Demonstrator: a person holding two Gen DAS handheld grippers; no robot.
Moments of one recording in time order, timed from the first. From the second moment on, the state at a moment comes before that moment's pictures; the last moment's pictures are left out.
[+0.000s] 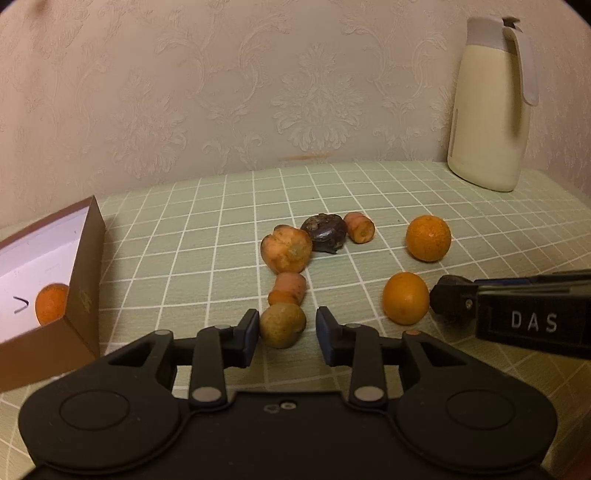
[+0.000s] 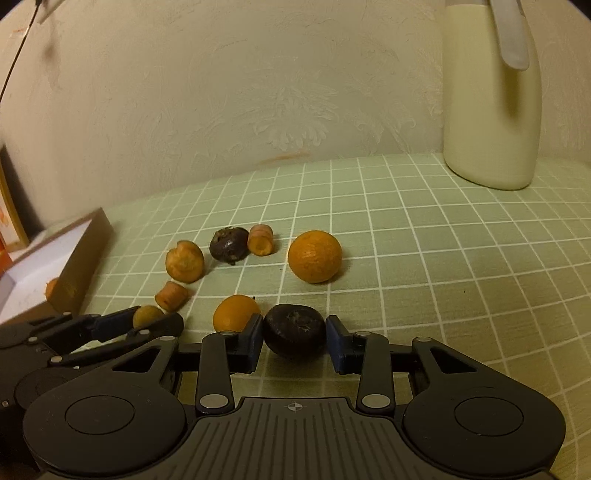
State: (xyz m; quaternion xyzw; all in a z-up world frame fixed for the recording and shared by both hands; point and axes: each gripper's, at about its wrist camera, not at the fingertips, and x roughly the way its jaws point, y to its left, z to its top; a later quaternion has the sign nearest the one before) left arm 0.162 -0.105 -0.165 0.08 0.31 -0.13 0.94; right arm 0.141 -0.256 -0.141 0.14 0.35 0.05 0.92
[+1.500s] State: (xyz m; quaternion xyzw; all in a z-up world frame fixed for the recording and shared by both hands) left arm 0.098 0.018 -0.101 0.01 0.28 -0.04 0.96; right arm 0.104 -0.151 -0.083 0.07 0.28 0.19 0.94
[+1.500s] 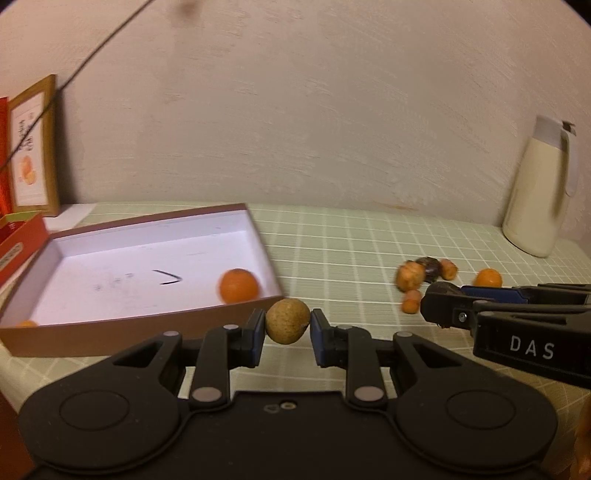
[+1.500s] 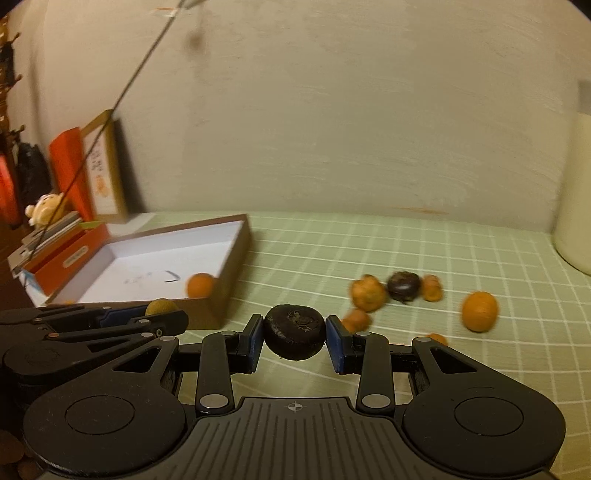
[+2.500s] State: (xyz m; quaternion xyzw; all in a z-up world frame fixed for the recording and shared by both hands) left arm 0.083 0.162 -0.069 -0.04 0.23 0.12 0.96; right arm 0.125 -0.036 -0.058 0.04 0.22 0.27 0.93
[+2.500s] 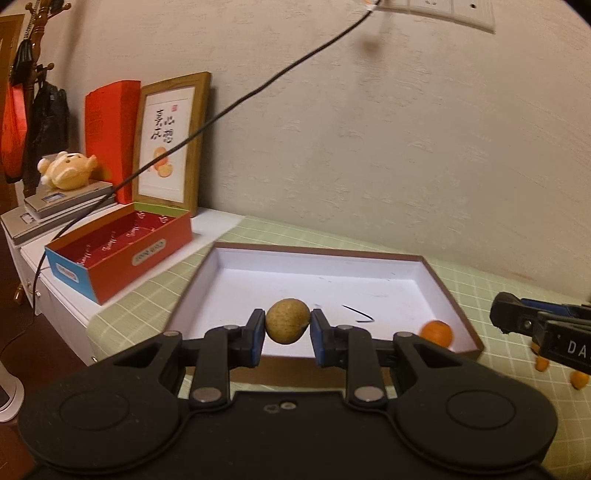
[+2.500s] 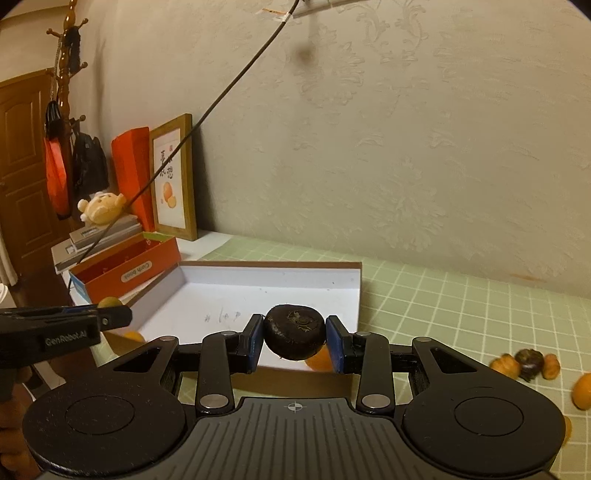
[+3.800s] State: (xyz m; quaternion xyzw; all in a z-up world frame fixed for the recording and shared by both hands) left arm 0.154 0.226 -0.084 -0.04 0.27 0.19 0.94; right arm 0.225 -0.008 -0.080 0.07 0.23 0.19 0.95
